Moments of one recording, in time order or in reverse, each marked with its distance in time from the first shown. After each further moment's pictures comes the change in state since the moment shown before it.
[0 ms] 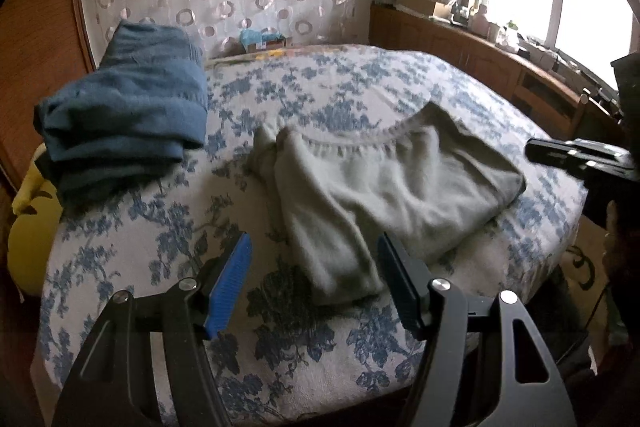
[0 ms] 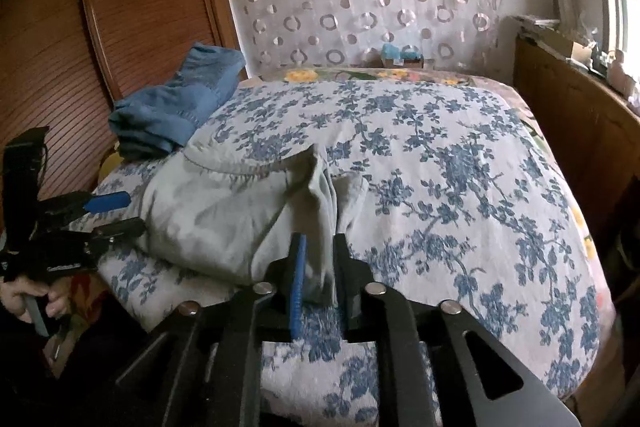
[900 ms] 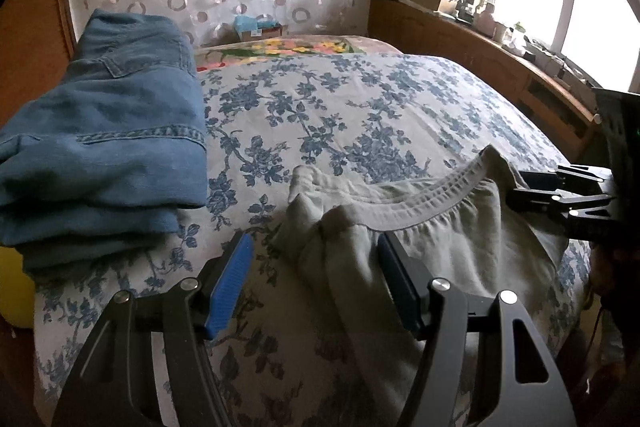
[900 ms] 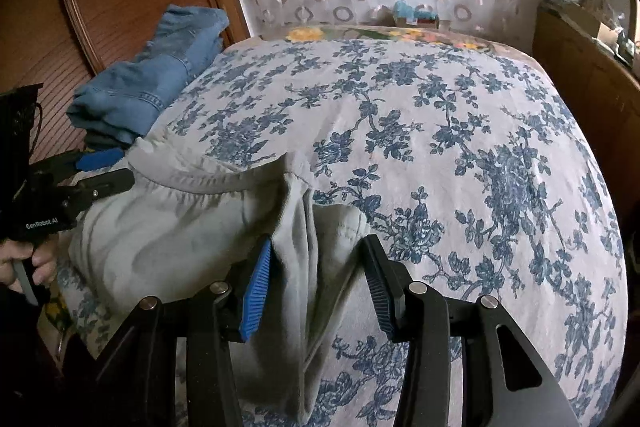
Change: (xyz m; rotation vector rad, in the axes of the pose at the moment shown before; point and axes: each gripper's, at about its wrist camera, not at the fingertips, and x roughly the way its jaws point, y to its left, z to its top) left arm 0.066 0.042 0.055 -0.021 0.065 -0.048; right arm 0.107 -0.016 0.052 -0.010 0.170 0.029
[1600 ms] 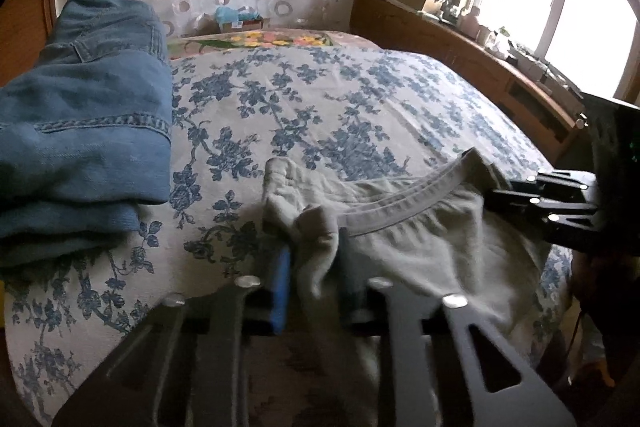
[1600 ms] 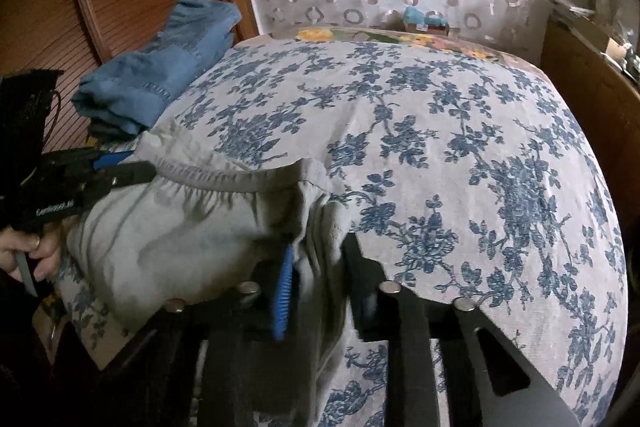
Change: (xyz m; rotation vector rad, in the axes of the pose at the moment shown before) left arm 0.010 -0.004 0.000 -0.022 0.010 -0.104; right arm 0.004 0.006 -0.001 -0.052 -0.006 0.017
